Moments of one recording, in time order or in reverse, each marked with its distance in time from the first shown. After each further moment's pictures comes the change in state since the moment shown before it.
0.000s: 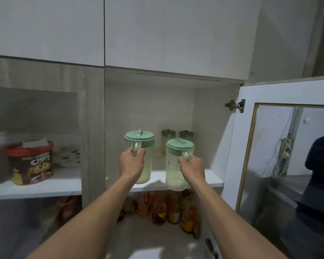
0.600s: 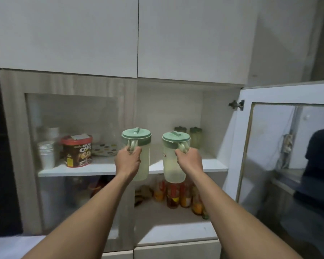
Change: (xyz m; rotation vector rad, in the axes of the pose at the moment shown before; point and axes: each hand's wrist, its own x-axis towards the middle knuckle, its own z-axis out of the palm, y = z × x) left_hand -0.103 0.043 -0.171 0.056 0.006 0.047; right_hand -0.177 -0.074 0.016 -0.049 -0.057 -0.066
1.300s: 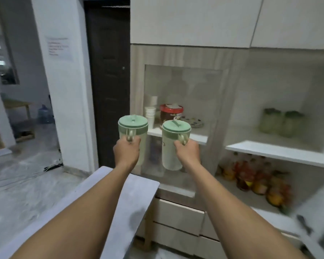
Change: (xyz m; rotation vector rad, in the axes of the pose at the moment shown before) left_hand -0.049 -0.083 -0.346 0.283 0.455 -0.208; right_hand -0.211 -0.080 0.279 0.095 -0.377 -0.043
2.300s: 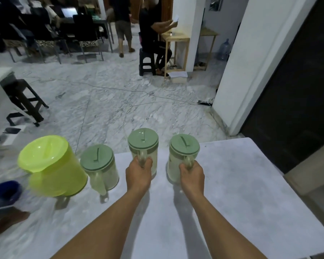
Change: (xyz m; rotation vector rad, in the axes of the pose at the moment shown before) left_hand 0.020 -0.346 -0.180 0.310 0.780 -0.685; right_hand -0.095 0.169 0.446 -0.085 -1.009 0.013
